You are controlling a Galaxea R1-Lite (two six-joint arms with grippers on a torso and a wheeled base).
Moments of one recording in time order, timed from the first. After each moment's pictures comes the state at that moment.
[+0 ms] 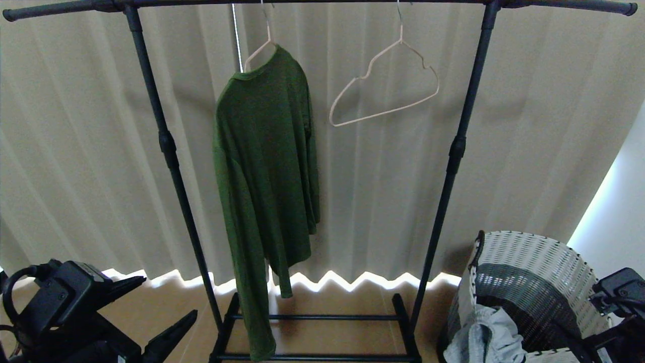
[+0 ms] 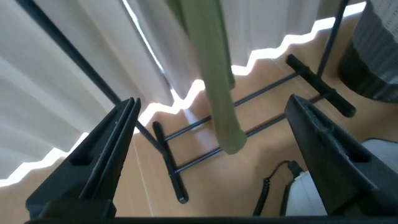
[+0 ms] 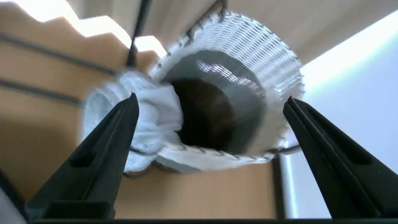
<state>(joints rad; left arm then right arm) -0.30 1.20 -0.07 -0.79 -0.05 0.26 -0.01 1.25 -0.04 -0.69 -0.19 -0.46</state>
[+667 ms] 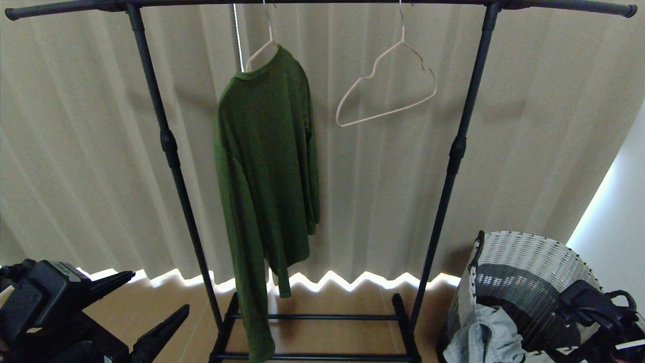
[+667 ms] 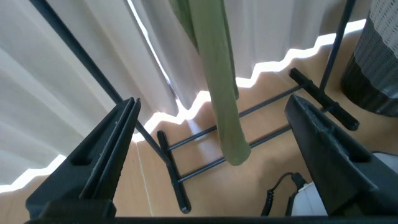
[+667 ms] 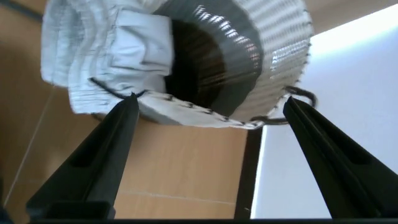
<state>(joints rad) -0.29 1.14 -0.07 -0.79 -0.05 0.25 0.00 1.42 -0.08 -0.60 -0.18 -0.57</state>
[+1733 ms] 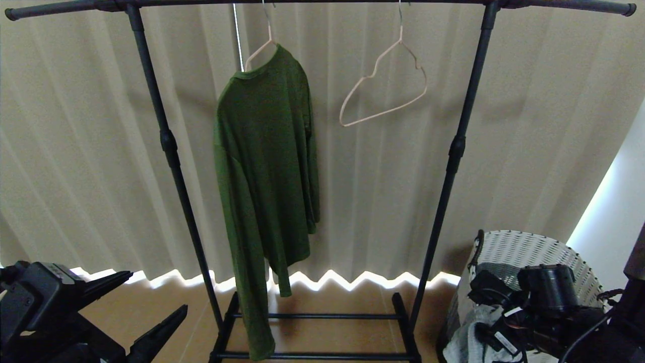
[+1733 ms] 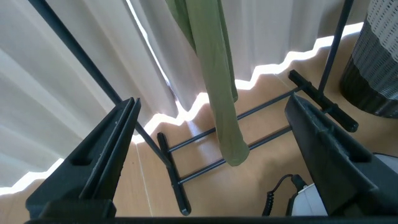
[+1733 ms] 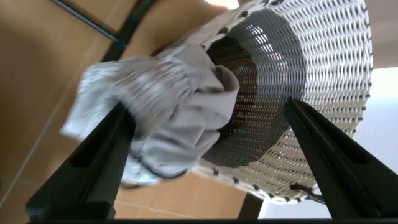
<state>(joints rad) -0.29 1.12 -0.07 -0.79 -0.05 0.25 0.13 2.06 -0.26 -0.94 -0.26 -0.55</state>
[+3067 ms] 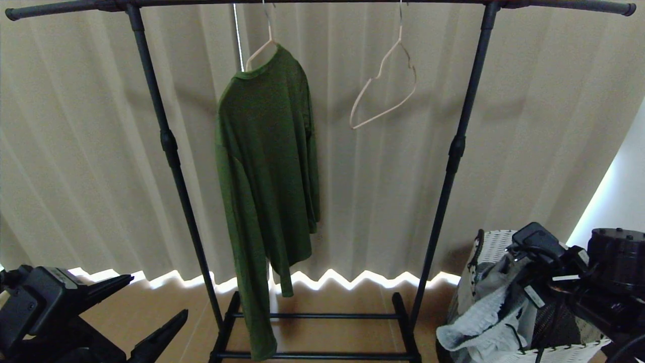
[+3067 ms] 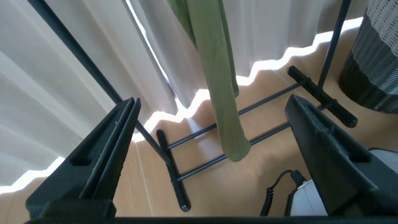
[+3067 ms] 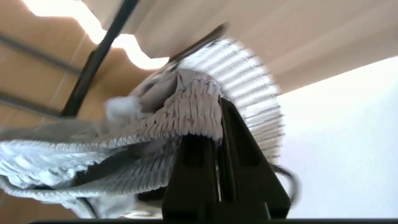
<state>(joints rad) -0.29 1.12 -0.05 -0.79 -0.05 0.26 0.08 1.70 -0.28 -0.94 -0.27 -0.58</state>
